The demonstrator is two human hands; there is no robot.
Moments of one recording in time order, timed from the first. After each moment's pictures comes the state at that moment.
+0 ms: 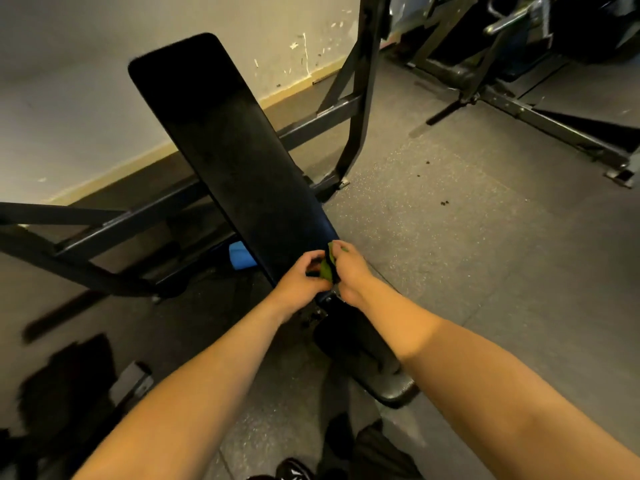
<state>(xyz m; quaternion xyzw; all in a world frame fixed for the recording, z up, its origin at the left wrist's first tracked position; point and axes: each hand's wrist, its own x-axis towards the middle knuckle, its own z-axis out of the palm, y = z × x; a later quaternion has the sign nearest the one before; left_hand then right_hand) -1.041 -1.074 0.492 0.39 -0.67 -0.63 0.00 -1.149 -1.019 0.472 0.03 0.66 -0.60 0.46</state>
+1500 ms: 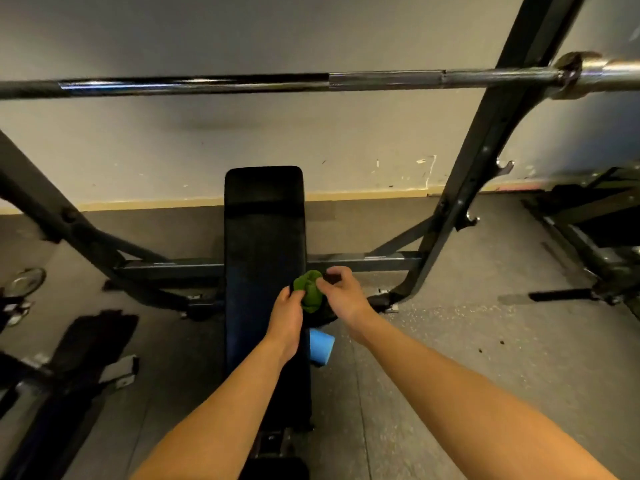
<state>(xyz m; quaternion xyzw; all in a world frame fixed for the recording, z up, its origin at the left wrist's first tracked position) -1.339 -1.195 0.638 0.56 -0.30 -0.64 0.43 -1.460 -1.195 0.662 -0.41 0.65 -0.39 0.51</state>
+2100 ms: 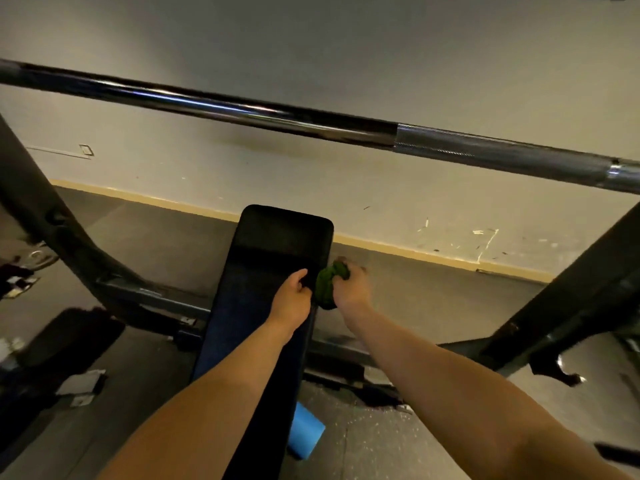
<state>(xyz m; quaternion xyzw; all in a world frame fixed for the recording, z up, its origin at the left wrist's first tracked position) -1.359 -1.459 0.611 0.65 -0.45 -0.47 0.40 -1.481 -1.494 0.625 -0.53 0.66 -0.35 0.39</state>
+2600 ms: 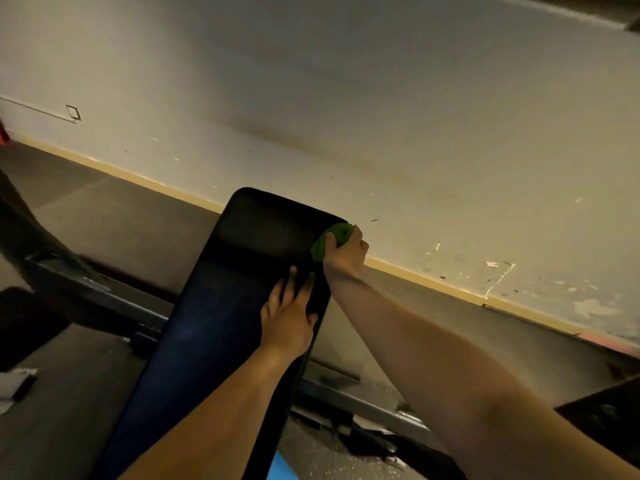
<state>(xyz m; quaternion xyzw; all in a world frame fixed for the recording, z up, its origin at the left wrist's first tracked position) -1.353 -1.568 0.462 0.72 -0.64 -0.18 0.20 -1.432 -1.675 0.533 -0.54 0.67 -0.40 0.31</state>
